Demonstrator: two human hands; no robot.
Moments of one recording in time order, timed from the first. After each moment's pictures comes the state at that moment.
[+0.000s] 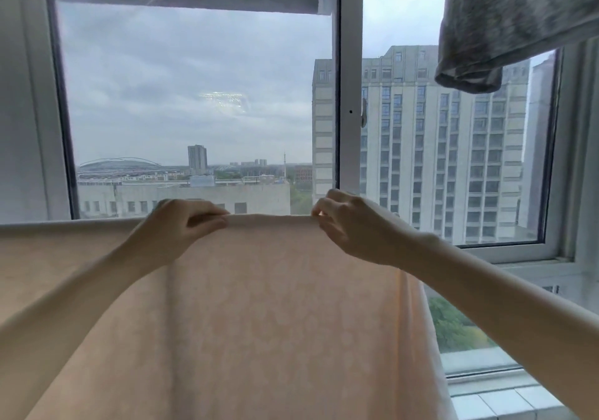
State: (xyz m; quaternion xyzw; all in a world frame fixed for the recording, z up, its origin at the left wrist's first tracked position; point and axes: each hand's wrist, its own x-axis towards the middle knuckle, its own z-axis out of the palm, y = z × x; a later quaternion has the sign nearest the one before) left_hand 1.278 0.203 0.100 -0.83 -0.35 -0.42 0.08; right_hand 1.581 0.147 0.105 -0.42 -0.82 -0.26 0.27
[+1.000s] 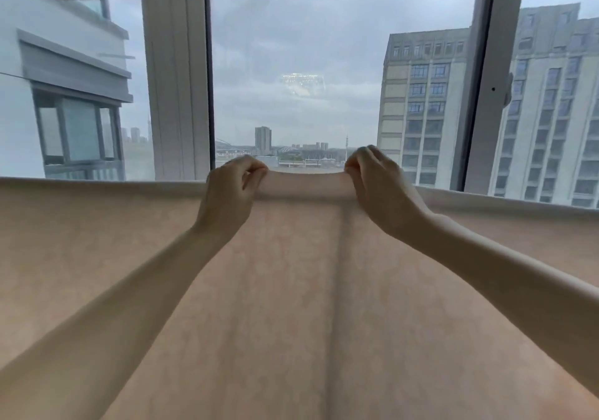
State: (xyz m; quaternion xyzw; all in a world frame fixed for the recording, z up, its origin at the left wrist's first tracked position) left_hand 1.120 0.196 0.092 -0.69 -0.41 -0.59 0.13; right_hand 1.356 0.184 0.114 -0.40 -0.77 -0.20 0.44
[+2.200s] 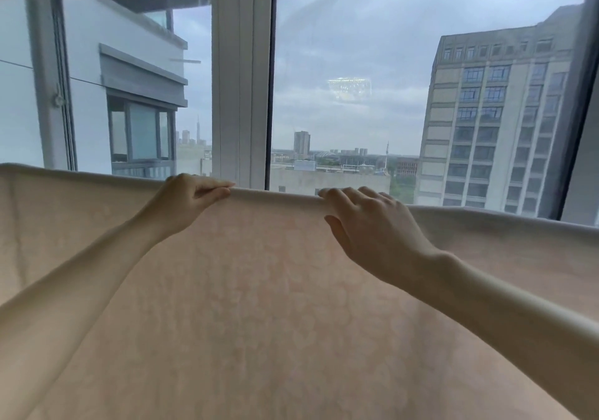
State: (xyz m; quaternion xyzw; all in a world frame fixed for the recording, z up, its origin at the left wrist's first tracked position) left_hand 0.935 0.205 0.085 -0.72 -0.53 -0.43 0.10; right_hand 1.244 0.200 0.080 -0.33 -0.83 -0.32 0.32
